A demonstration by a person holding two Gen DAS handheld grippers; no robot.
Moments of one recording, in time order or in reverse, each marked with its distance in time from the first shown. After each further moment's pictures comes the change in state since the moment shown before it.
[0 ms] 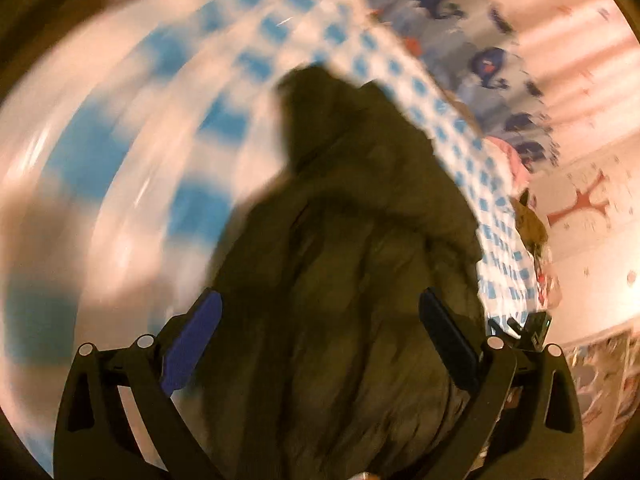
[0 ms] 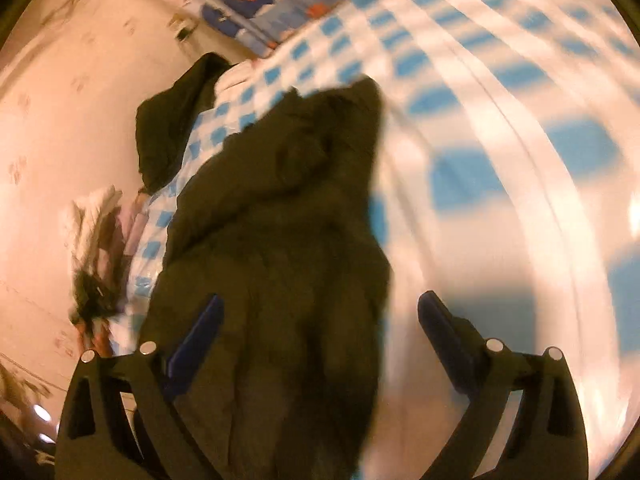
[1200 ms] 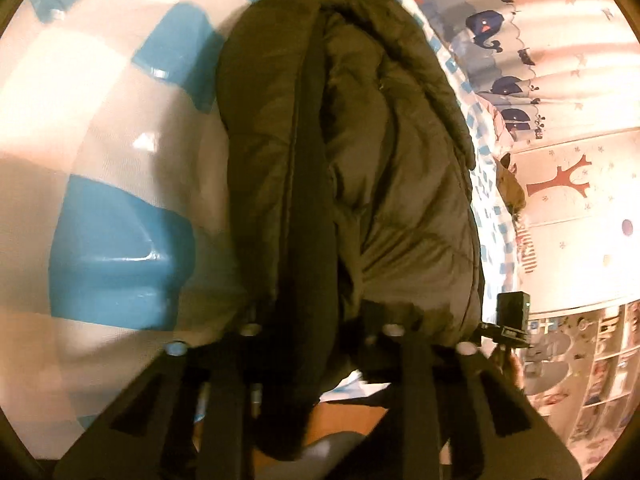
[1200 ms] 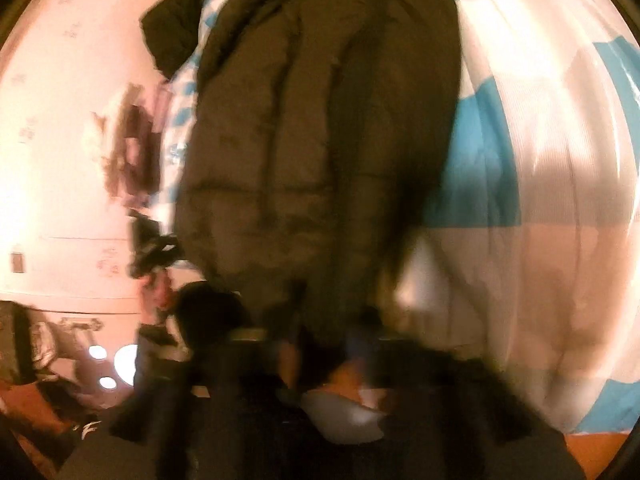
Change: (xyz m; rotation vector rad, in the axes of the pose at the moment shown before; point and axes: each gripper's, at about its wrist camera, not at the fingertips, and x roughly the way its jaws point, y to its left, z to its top) left arm 0.018 0.027 -0.149 -0.021 0.136 -0.112; right arm 0.016 0.049 -0.136 0.023 0.435 0.072
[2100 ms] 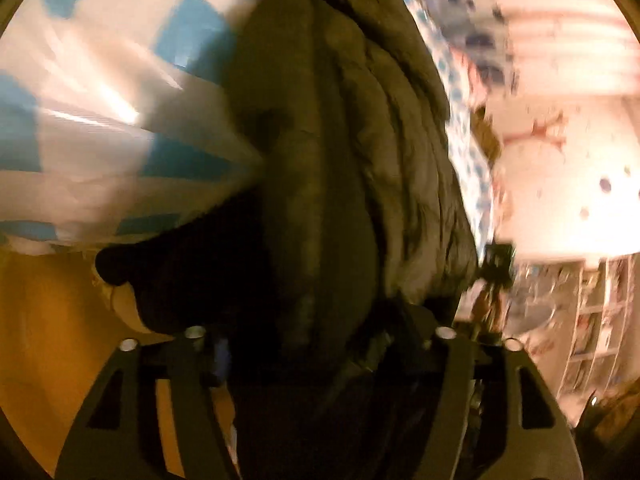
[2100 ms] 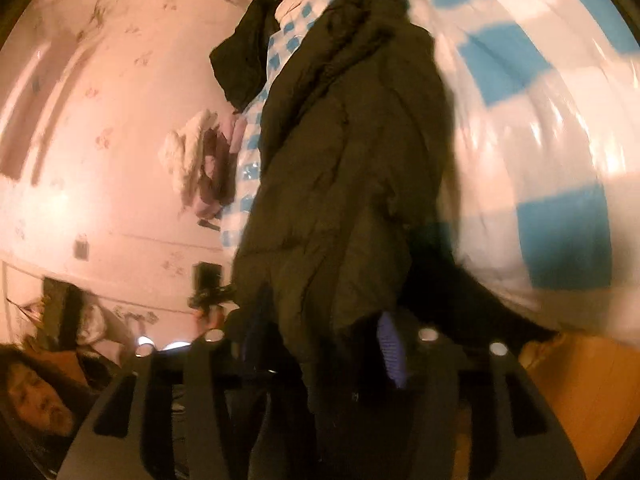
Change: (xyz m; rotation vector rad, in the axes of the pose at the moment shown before) left arm -0.077 0.022 -0.098 0.025 0.150 -0.111; right arm -0.099 -0.033 -0.085 0.005 -0.166 0.296
